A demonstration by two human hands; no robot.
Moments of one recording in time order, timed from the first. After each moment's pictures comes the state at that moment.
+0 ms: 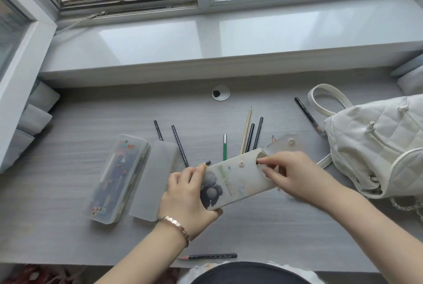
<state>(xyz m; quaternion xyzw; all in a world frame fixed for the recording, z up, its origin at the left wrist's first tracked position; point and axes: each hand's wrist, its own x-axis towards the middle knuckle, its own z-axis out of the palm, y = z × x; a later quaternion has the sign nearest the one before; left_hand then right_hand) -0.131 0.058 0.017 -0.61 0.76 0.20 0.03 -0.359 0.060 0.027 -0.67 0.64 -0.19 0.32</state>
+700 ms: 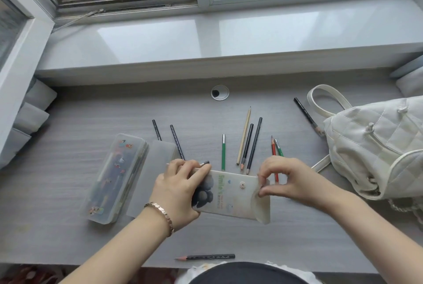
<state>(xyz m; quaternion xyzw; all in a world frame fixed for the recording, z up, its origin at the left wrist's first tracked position) -0.104 0.033 -0.002 -0.46 0.89 0.07 -0.01 -0.372 0.058 0.006 -0.71 0.48 -0.28 0.44</state>
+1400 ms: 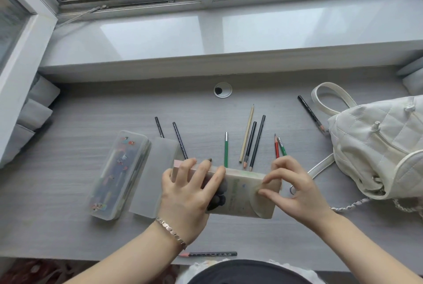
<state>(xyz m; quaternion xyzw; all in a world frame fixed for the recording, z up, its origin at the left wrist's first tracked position) -0.125 0.059 0.010 -0.44 0.88 -0.10 -0.15 -0.355 0.090 -0.015 -0.65 0.56 -0.39 0.32</state>
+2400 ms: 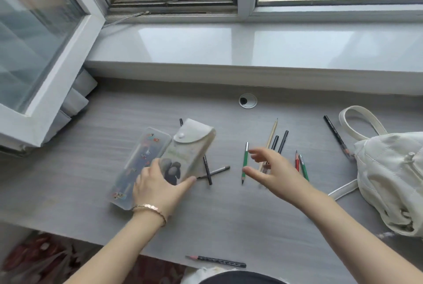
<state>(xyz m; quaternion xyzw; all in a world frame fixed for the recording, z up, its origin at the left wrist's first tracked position) -0.060 0.033 0.009 -0.81 0.55 0.19 -0.09 -0.308 0.021 0.008 -0.64 0.62 -0.20 0.41</state>
